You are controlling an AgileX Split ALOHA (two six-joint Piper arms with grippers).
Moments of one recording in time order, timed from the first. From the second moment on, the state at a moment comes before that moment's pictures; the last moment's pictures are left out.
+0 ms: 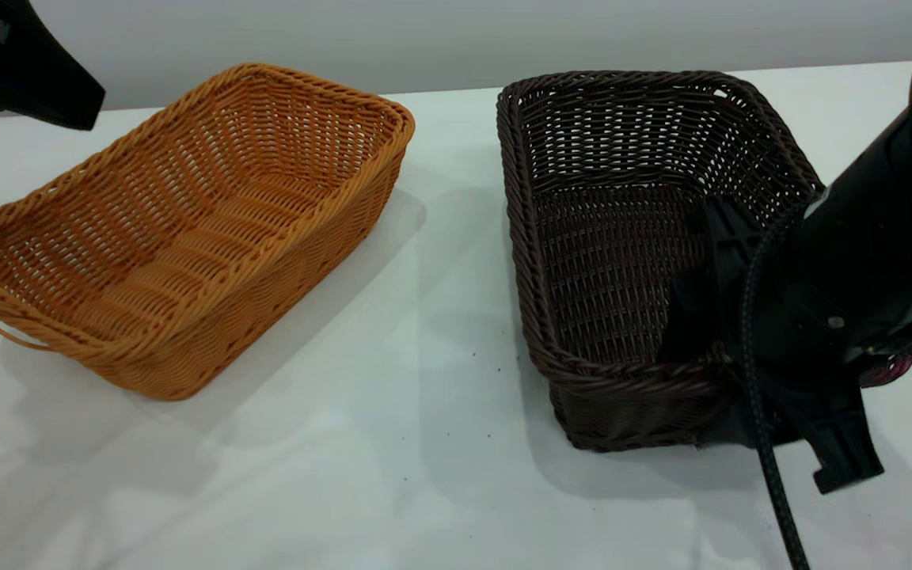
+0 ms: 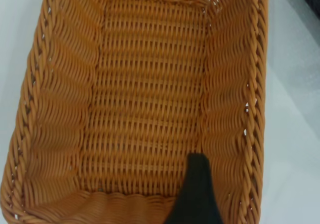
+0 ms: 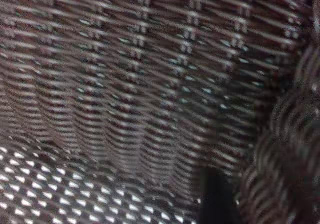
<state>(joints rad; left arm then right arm) -0.17 1.32 -0.73 -0.49 0.44 0.65 0.68 1.84 -0.63 0.65 0.05 1.30</state>
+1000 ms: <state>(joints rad) -0.17 1.34 -0.73 -0.52 0.44 0.65 0.68 1.89 -0.63 0.64 -0.01 1.27</state>
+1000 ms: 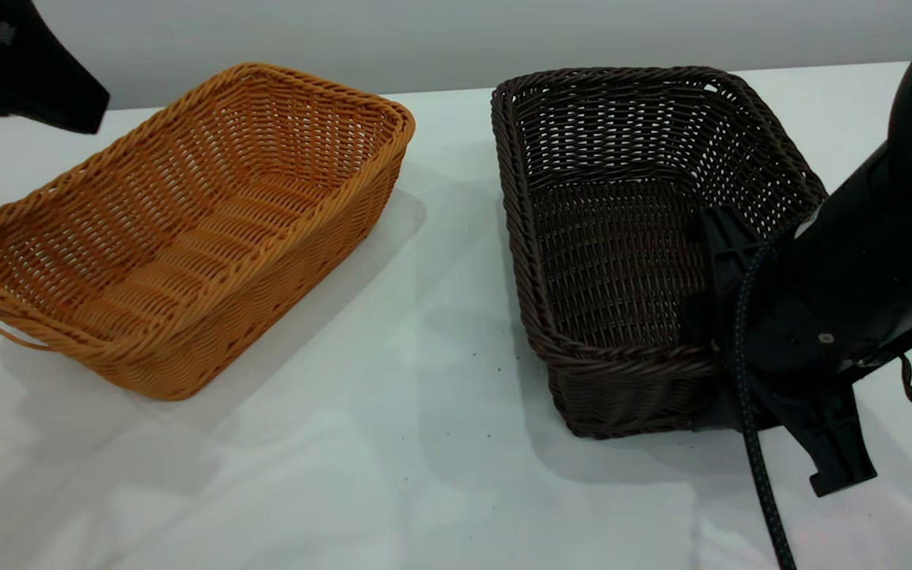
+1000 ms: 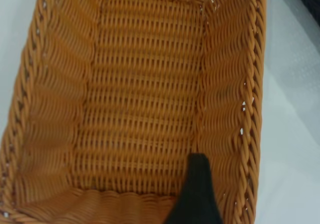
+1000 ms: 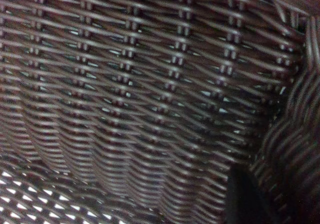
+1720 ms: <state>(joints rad) -0.33 1.70 -0.89 -0.55 0.29 0.65 0.48 1.82 -0.64 0.64 0.03 0.94</state>
